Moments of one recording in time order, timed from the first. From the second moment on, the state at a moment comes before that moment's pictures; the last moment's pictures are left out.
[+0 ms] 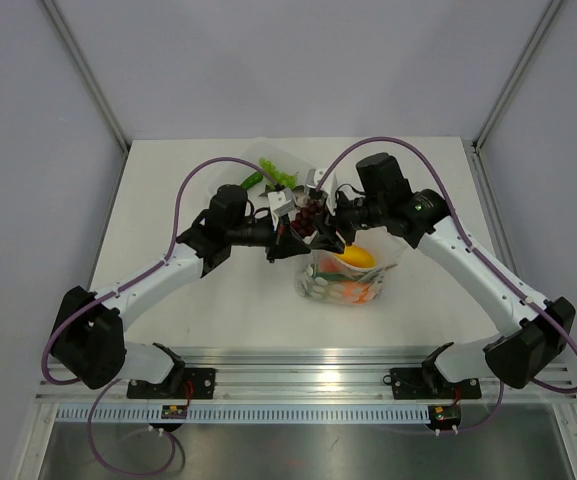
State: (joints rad) left arm -0.60 1.36 0.94 0.05 0.85 0.00; right arm 0.61 1.38 1.42 -0.72 -0.61 -0.45
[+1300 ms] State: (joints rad) left arm -0.56 1.32 0.95 -0.02 0.88 0.02; right arm 0.61 1.36 1.33 -0.67 -0.66 -0.42
